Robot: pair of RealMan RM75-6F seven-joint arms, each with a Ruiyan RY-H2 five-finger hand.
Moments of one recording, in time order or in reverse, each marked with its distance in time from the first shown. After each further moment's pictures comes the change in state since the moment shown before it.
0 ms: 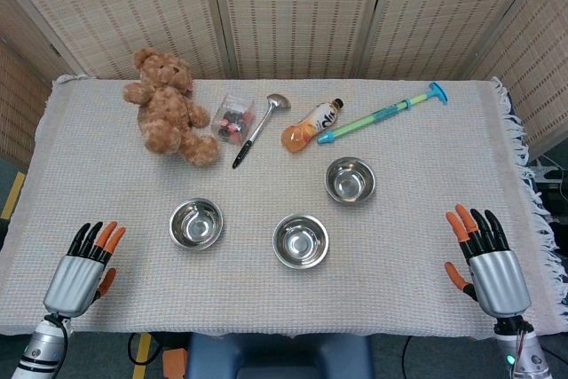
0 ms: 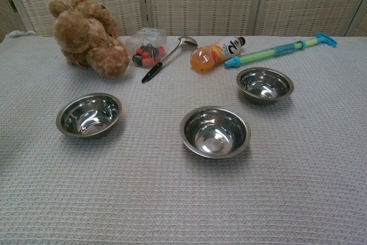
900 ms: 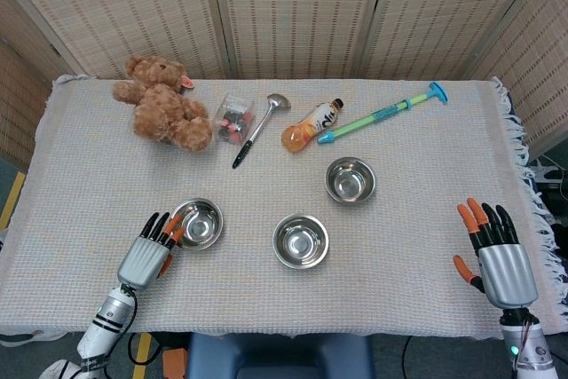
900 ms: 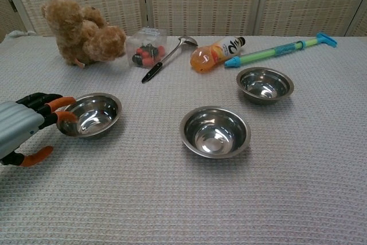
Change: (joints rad) left arm -0.187 -0.393 -0.043 0.460 0.012 -0.177 -0.031; right arm 0.007 0.005 0.032 0.008 0.080 -0.038 0.019
